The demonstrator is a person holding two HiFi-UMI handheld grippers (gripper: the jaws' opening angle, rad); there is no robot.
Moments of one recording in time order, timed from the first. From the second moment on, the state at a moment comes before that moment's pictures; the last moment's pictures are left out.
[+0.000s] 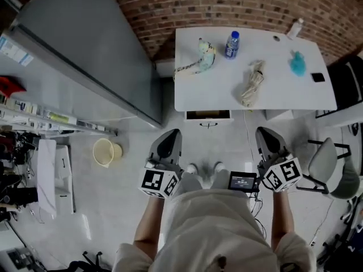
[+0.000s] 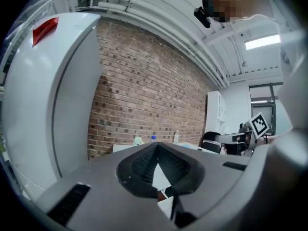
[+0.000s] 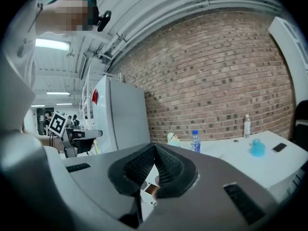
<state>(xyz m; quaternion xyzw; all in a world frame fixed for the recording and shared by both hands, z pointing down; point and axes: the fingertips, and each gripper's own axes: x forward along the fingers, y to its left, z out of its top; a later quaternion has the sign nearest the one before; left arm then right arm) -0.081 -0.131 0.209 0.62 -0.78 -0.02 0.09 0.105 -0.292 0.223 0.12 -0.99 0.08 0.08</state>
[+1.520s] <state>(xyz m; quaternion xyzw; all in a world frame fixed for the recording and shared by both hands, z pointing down) -0.044 -0.120 0.089 0.62 -0.78 -0.05 0.05 0.109 -0.248 0.103 0.10 -0.99 0.12 0.01</state>
